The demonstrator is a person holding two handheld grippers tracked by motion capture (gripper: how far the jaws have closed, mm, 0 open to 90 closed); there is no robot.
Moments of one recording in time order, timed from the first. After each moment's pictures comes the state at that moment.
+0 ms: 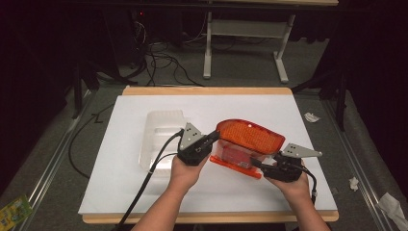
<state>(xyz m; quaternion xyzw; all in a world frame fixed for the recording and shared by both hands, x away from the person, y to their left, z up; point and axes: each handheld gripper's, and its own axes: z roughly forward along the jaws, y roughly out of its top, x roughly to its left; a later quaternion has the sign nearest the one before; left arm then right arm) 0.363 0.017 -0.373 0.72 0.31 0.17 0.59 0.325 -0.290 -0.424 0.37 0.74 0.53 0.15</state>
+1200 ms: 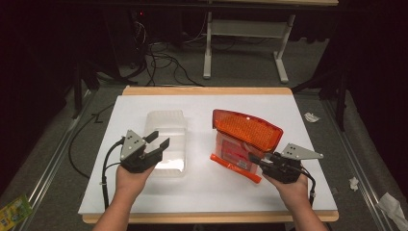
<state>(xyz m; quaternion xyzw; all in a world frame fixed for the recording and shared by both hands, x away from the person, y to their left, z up) 0.347 0.157 -0.376 0.72 0.36 0.26 0.53 0.314 -0.276 -0.406 0.36 0.73 0.55 0.17</state>
